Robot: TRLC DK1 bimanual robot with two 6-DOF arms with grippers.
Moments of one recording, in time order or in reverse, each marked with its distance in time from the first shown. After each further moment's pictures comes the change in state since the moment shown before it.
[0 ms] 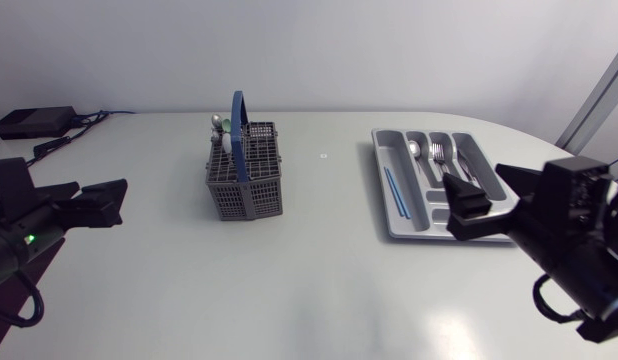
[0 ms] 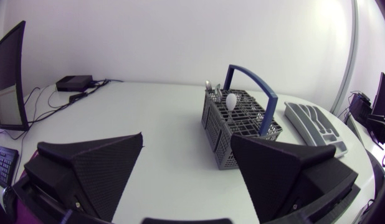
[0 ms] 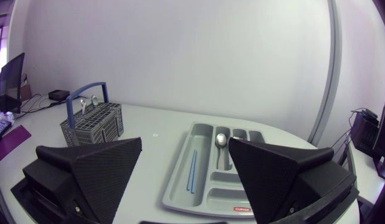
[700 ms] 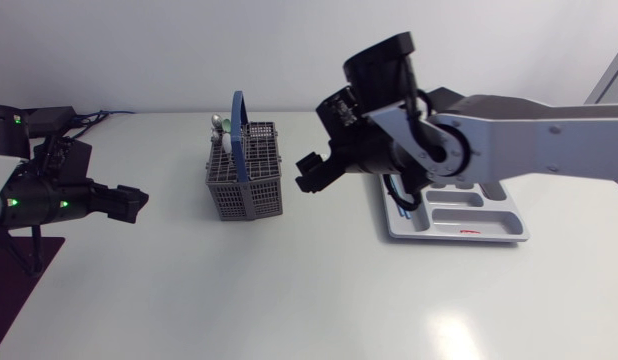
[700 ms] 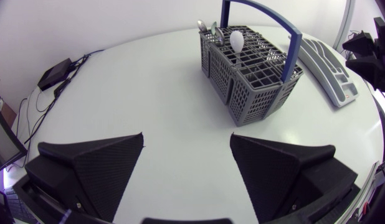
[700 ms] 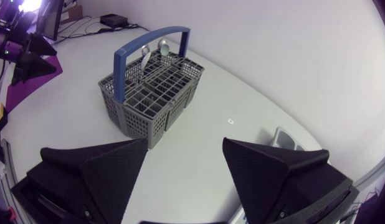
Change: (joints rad) left arm 0.076 0.452 0.258 -0.197 0.095 0.314; right arm 0.274 0.919 0.770 -0.294 -0.093 -0.148
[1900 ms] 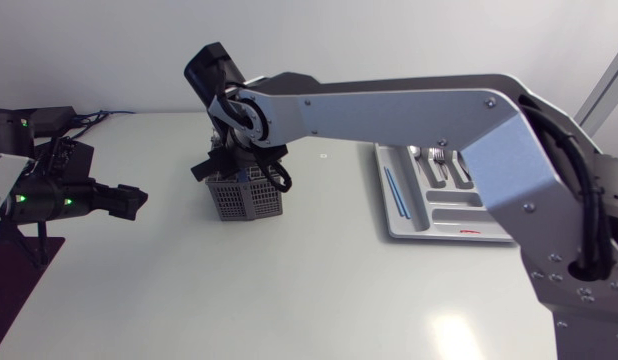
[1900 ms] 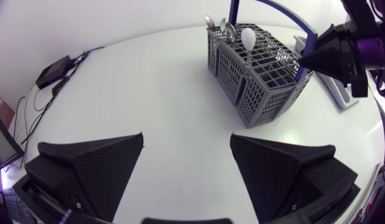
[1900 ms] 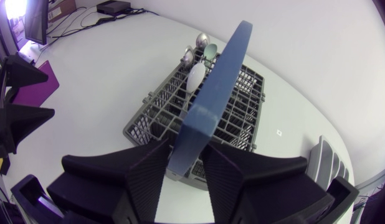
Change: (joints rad) left arm 0.058 0.098 0.007 0.083 0.045 0.029; right arm 0.189 0.588 0.752 -0.349 0.126 0.253
